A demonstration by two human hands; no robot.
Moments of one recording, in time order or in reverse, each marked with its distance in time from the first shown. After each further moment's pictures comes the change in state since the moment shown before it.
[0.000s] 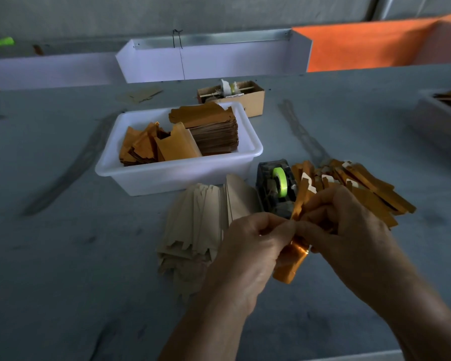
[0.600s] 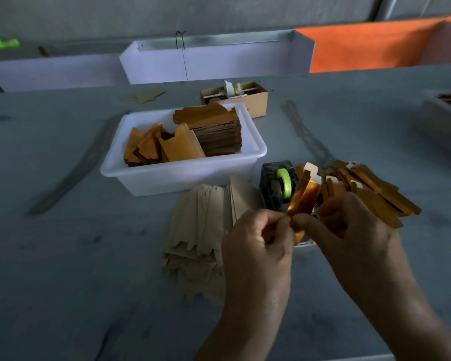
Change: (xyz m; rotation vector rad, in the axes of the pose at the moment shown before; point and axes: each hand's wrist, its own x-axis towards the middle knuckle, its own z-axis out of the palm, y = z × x) left_hand -0.002 -0.017 0.012 0.255 0.414 0.436; right_hand -0.004 -0.001 0.007 -0.056 0.119 0.034
